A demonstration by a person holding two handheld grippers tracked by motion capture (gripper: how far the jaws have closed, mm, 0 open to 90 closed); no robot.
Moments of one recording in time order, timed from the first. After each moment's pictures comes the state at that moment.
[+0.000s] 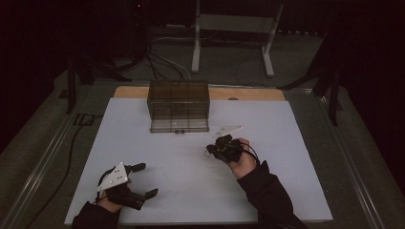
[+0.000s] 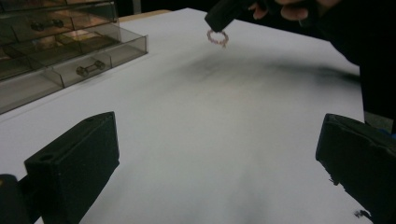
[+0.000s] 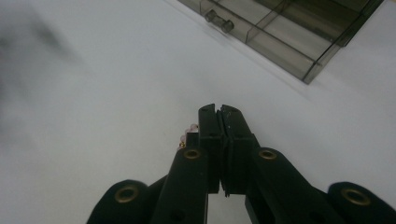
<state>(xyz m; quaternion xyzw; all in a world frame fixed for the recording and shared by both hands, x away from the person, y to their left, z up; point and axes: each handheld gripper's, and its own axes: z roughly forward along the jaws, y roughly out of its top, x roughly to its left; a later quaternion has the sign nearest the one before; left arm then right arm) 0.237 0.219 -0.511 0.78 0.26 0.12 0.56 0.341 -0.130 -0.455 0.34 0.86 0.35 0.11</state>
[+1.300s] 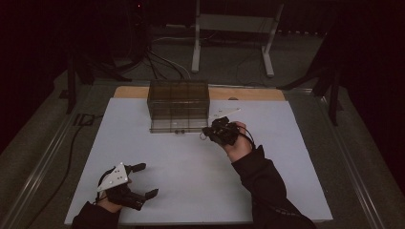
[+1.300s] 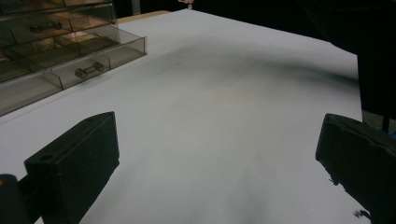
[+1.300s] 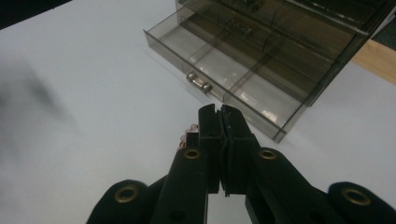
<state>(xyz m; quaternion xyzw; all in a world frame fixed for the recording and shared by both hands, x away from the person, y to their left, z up) 0.236 0.218 -0.509 0.78 0.25 0.12 0.56 0.374 -0.117 -0.420 0.34 0.85 0.38 0.14</state>
